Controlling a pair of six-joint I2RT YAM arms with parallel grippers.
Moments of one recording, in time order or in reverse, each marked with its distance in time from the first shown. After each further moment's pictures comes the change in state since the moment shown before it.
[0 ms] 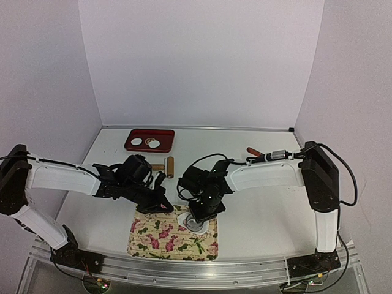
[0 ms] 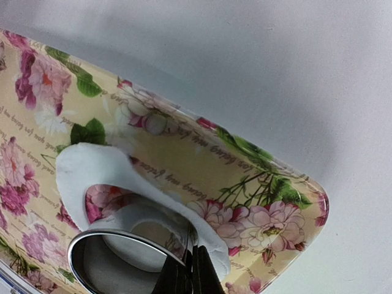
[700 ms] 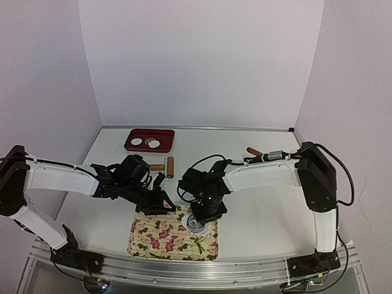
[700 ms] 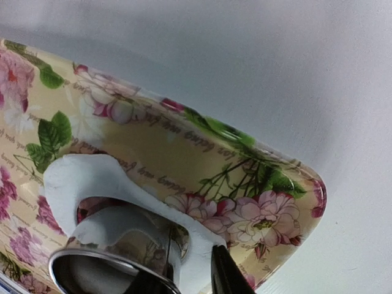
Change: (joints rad) left arm 0.015 -0.024 -0.019 -0.003 0.047 0.013; right arm 0.002 0.018 0.017 -0.052 0.000 0.048
